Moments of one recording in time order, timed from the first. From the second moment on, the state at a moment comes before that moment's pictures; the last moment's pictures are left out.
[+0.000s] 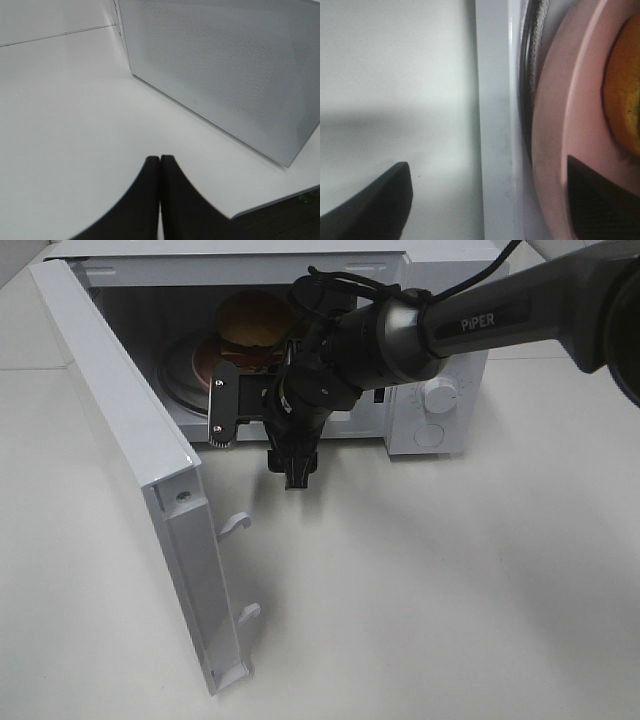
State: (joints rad) left arm -0.24 0.00 -0.50 -0.06 1.05 0.12; right arm 0.72 2.30 -1.61 -0.62 0.28 -0.50
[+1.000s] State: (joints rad) left arm -0.24 0.00 -0.50 -0.06 1.05 0.12; right arm 0.72 2.30 -1.61 -0.63 0.25 -0.48
